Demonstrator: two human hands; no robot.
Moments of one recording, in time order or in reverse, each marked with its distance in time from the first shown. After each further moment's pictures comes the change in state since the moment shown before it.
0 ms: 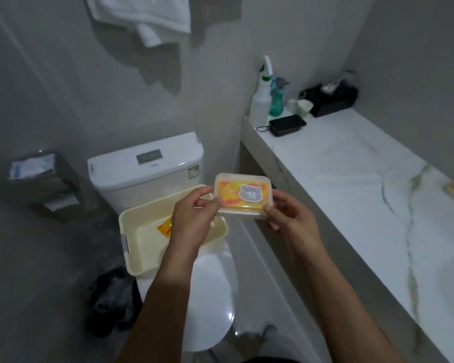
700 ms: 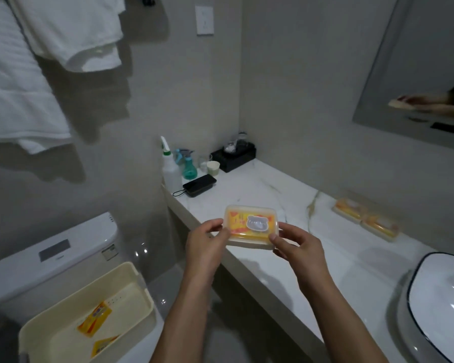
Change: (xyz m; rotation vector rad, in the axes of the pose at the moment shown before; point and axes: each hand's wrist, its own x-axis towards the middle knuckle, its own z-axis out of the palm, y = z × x) left_hand -0.055 0.075 0.243 0.050 -0.255 0.142; right_hand -0.025 -0.070 -0.236 -0.068 0.409 -0.140
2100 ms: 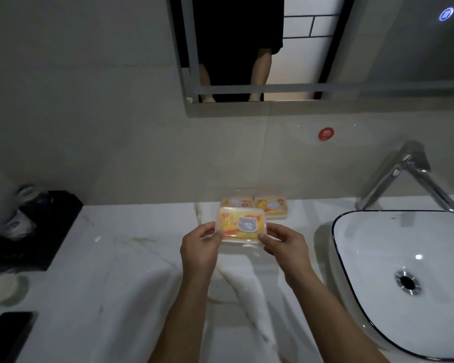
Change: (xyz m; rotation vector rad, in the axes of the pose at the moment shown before) left_hand 0.218 -0.007 0.364 0.206 -0.701 0.029; right_hand 0.221 0.070 -0.168 0.082 0.859 0.285
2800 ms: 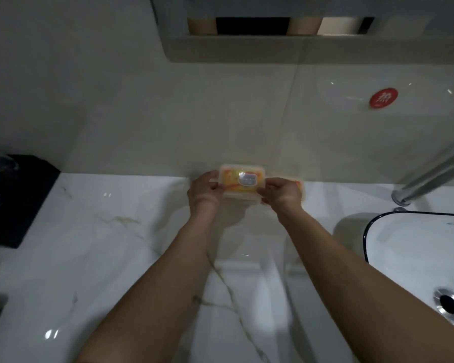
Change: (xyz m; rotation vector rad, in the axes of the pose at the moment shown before) left_hand 0.149 -0.021 0.086 0.315 -0.026 -0.036; right_hand 0.190 0.030 0.044 -0.198 -0.026 0.154
